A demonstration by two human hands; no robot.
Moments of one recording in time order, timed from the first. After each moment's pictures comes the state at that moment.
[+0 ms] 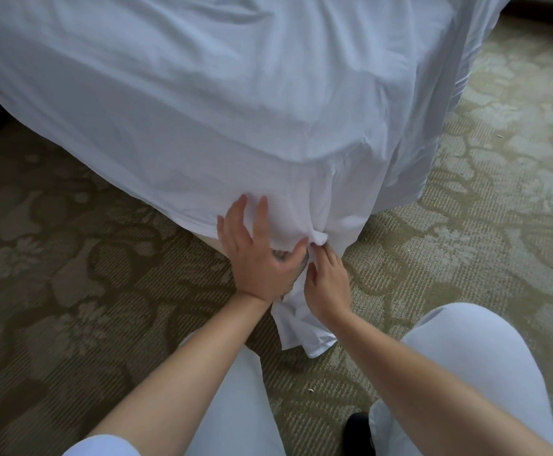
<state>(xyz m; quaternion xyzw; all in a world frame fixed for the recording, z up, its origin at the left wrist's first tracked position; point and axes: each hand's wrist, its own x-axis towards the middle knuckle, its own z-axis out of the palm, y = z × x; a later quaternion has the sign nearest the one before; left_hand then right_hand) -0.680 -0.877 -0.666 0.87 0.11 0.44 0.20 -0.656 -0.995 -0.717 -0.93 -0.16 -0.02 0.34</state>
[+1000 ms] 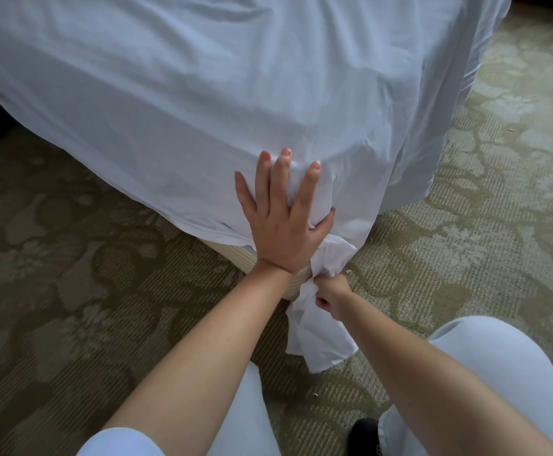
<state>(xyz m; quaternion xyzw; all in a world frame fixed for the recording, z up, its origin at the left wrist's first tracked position) -0.628 -0.889 -0.627 0.87 0.04 0.49 0.02 -0.617 -0.994 -0.746 -0.68 0.31 0.34 0.57</state>
